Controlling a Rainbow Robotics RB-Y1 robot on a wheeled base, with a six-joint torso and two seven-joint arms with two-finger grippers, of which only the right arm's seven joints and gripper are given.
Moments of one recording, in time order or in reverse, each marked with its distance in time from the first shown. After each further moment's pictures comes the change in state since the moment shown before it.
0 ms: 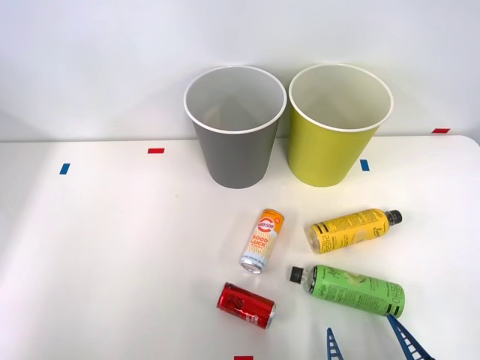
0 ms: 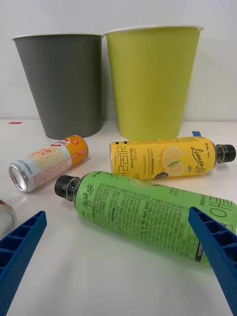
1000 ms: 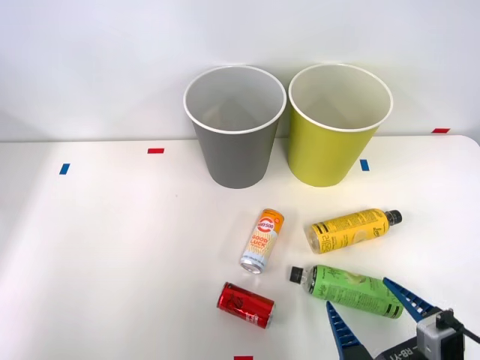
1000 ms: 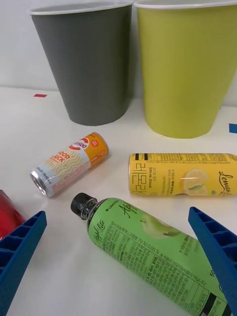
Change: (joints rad) arm 0.034 -0.405 0.033 -0.630 -0.246 0.747 0.016
